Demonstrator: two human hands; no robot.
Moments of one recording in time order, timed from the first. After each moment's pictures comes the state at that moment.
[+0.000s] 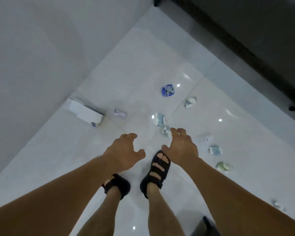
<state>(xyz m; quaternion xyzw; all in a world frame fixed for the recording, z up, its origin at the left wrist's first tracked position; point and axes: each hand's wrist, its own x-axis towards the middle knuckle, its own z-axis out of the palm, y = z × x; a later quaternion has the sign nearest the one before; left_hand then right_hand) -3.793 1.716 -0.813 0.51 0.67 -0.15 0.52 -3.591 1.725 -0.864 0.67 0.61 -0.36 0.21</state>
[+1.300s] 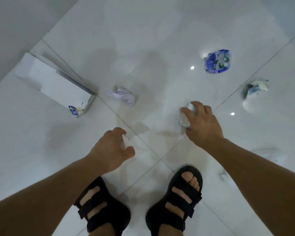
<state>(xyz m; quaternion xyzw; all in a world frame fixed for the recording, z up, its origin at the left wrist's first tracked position) -3.868 1.696 -1.109 0.40 0.74 -0.09 0.53 -3.599 1.778 -1.175 0.54 0.78 -0.23 0.20</state>
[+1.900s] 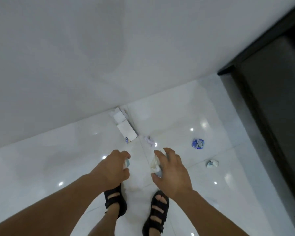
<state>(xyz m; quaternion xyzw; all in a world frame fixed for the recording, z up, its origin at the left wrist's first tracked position) -3.962 1.685 -0.756 0.41 0.76 -0.01 0.50 -3.758 1.769 -0.787 0.41 0.85 -0.30 0.15</state>
